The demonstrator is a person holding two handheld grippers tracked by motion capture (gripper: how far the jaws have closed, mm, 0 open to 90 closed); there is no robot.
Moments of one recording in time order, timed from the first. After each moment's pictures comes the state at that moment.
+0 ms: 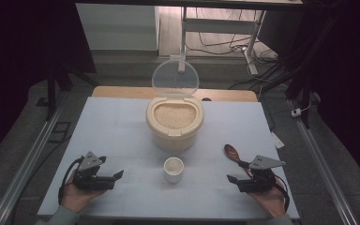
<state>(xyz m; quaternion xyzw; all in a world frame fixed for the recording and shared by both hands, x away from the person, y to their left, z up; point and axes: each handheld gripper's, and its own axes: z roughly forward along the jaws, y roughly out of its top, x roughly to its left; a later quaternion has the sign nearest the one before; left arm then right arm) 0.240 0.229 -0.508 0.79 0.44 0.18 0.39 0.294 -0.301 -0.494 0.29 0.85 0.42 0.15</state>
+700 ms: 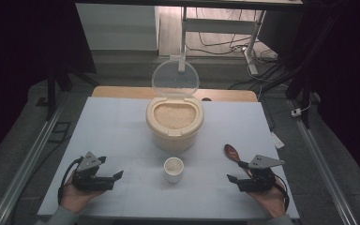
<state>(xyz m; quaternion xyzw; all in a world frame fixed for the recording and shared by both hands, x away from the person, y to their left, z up) 0.239 0.231 -0.507 0.79 0.44 0.18 0.40 0.294 -0.299 -0.491 0.30 0.85 0.41 0.15</state>
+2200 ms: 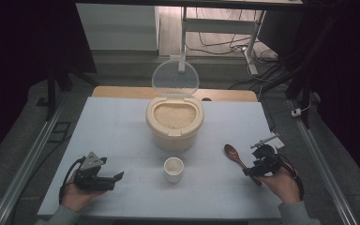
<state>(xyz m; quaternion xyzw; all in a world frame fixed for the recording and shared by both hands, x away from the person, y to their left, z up) 0.244 0.230 -0.514 0.79 0.44 0.17 0.38 0.344 -0.313 -0.465 0.44 0.88 0.17 0.08</state>
